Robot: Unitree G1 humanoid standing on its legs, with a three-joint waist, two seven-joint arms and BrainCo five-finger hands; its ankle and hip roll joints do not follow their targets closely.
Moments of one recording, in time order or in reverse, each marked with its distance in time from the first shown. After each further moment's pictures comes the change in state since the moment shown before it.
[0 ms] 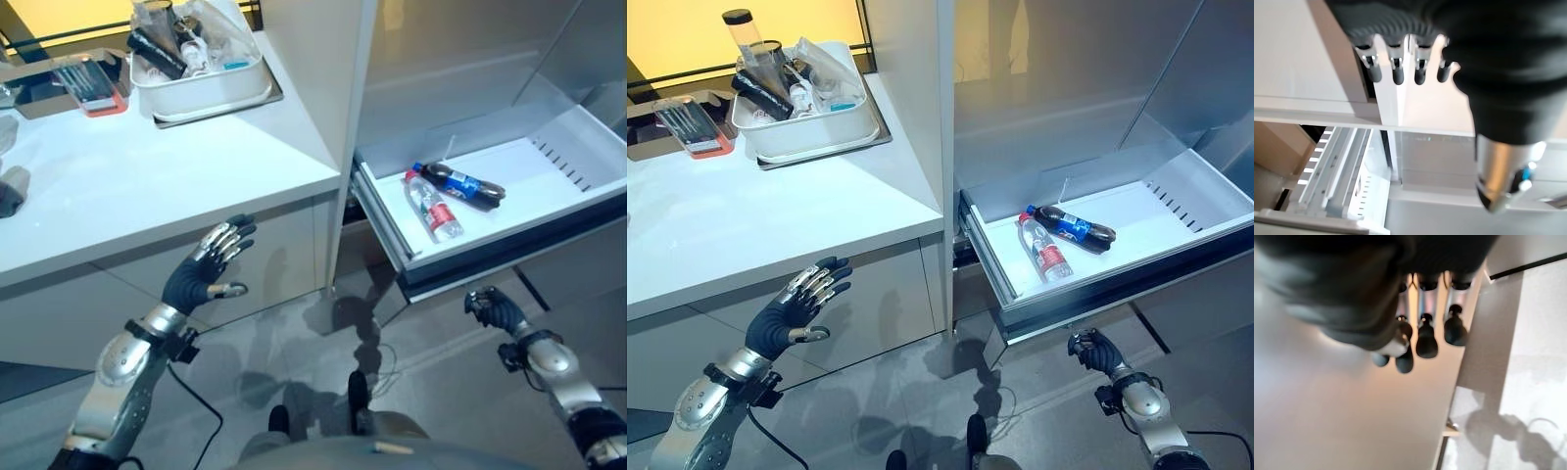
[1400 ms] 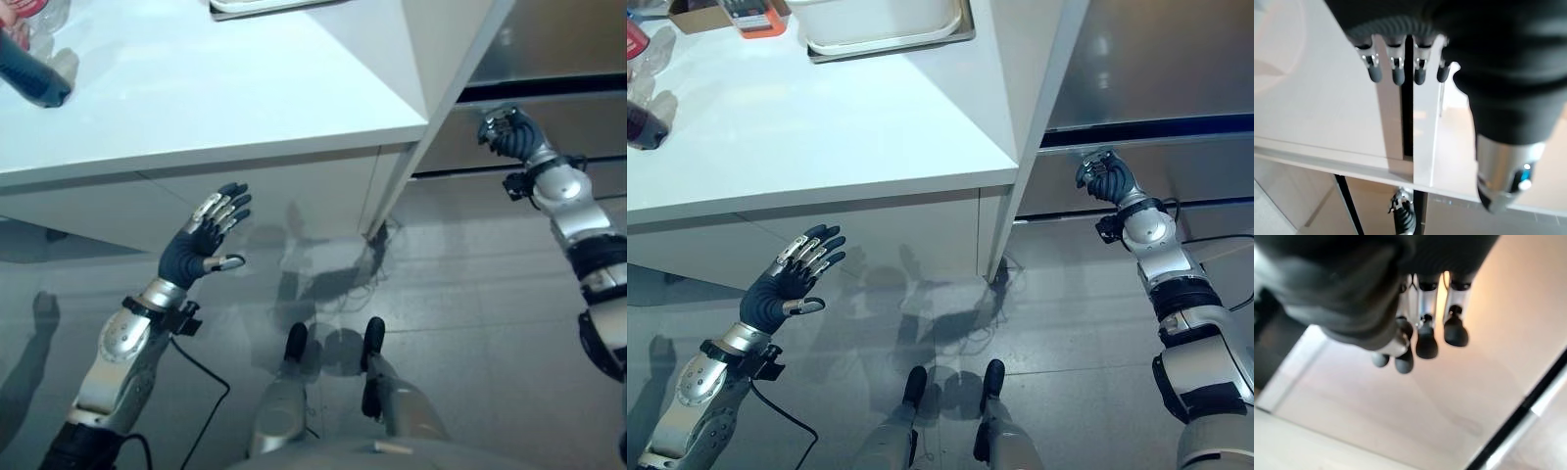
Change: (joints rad) left arm -0.094 0.009 -0.003 -0.001 -0.035 -0.007 0.082; right arm -0.782 -0.138 0.211 0.159 0.047 0.028 -0.114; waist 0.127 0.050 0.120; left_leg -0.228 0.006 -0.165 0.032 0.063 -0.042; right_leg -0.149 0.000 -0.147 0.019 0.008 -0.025
